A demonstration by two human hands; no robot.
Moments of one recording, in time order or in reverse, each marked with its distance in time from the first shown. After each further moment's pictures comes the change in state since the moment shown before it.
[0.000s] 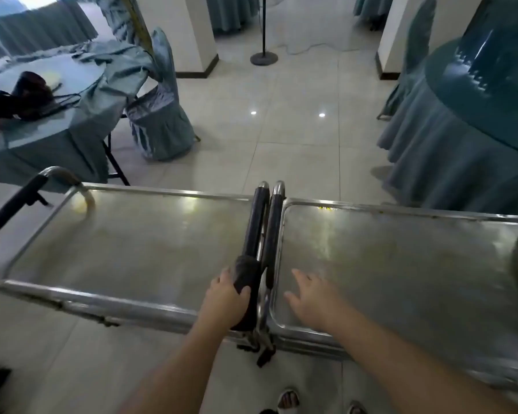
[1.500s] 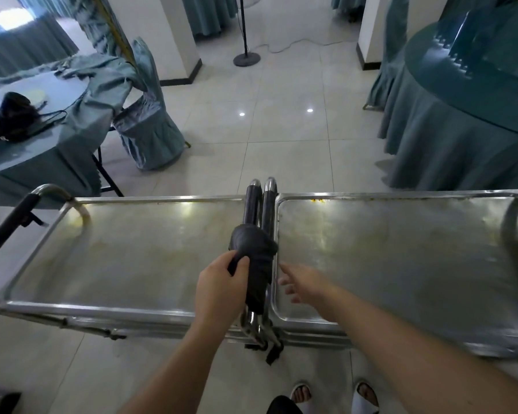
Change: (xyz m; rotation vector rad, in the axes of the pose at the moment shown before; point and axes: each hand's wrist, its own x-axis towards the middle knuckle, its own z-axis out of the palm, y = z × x) left_hand -0.049 0.040 -0.045 -0.339 0.356 0.301; right_hand -0.008 -0.025 -0.014 1.184 -0.126 0.200
